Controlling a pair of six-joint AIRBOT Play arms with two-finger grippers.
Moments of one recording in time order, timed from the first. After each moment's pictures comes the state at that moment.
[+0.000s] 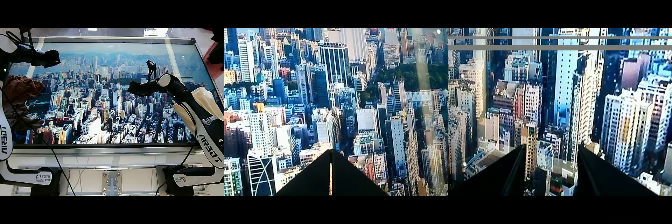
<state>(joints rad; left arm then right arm) 0.04 -1.50 1.78 1.17 -1.19 -1.46 0.23 -1.48 1.27 -1.02 0.85 1.61</state>
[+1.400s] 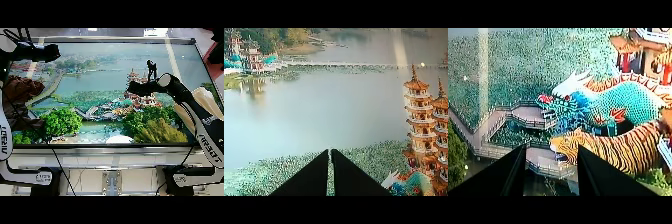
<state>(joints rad) 0.04 -1.50 1.78 1.12 -1.05 -1.45 0.23 -1.48 1.27 -1.02 0.83 1.61</state>
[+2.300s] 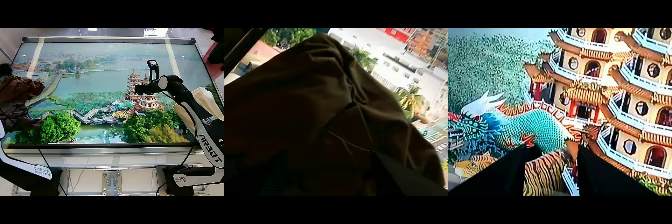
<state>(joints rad) 0.46 -1.75 1.78 1.75 -0.88 -1.72 0.23 -1.48 1.27 -1.38 0.82 1.60</state>
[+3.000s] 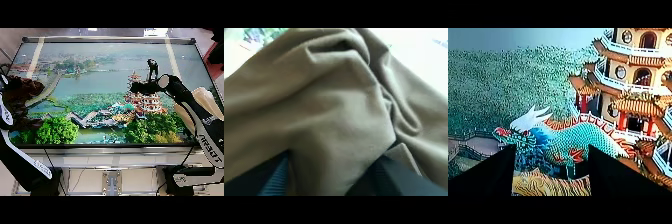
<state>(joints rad) 0.51 -2.10 1.93 1.75 -0.68 -1.62 0.23 -1.48 1.27 -1.17 0.80 1.60</state>
